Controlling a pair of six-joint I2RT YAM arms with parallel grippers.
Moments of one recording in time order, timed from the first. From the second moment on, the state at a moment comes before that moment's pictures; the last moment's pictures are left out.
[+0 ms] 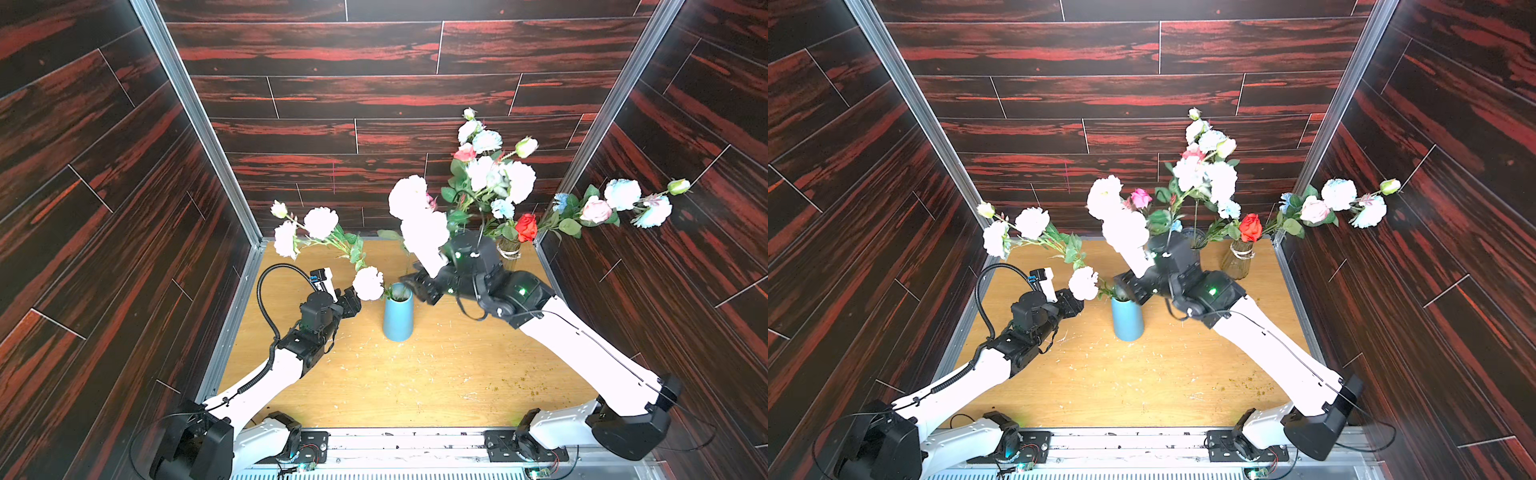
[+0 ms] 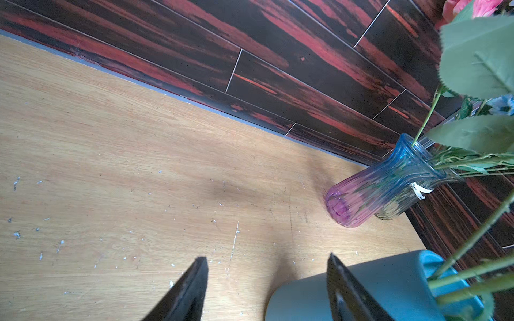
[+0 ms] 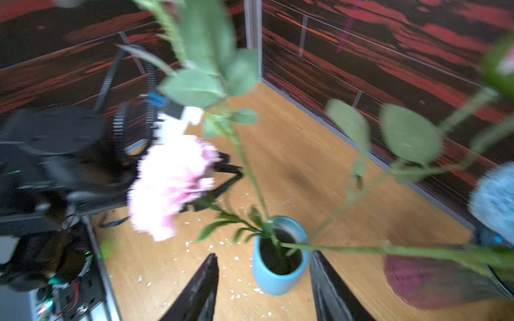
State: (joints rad) left arm -0.43 1.14 0.60 0.25 -0.11 -0.56; right arm 0.78 1.40 1.60 -0.69 -0.08 -0.03
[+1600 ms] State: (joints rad) left arm -0.44 1.14 0.60 0.25 -0.11 -0.56; right arm 0.39 1.55 1.84 -0.72 -0.88 0.16
